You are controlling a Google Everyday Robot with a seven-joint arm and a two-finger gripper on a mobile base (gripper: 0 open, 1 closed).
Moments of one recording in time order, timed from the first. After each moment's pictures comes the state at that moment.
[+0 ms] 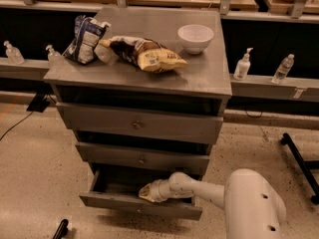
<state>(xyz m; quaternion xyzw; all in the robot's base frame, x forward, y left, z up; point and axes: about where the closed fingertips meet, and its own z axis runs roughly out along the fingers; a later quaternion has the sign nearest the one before) 0.588 0.069 0.185 -0.60 0.69 0.24 0.32</state>
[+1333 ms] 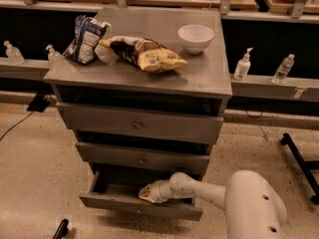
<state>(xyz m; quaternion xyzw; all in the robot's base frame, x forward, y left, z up) 0.585 0.066 0.183 -0.61 0.68 0.24 0.32</state>
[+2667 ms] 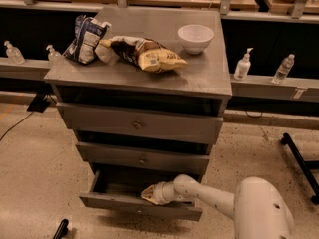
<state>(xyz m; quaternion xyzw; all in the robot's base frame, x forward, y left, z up) 0.583 0.061 0.190 -0.60 0.68 0.25 0.34</state>
